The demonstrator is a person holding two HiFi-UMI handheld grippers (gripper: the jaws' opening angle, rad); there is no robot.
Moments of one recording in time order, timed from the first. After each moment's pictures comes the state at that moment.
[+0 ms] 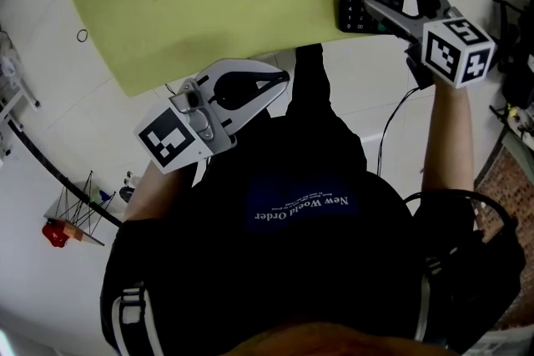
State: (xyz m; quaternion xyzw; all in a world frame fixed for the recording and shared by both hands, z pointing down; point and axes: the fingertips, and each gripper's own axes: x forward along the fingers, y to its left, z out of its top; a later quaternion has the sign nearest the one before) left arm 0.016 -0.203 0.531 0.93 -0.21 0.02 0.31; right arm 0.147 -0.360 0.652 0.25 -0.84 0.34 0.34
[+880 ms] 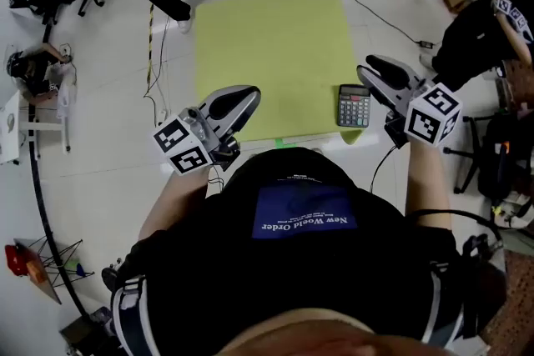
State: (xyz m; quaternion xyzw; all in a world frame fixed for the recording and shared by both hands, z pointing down) left arm -0.136 -0.184 0.223 0.90 -0.37 -0.12 0.19; right arm 0.033 -0.302 0.233 0.17 -0.96 0.16 0.12
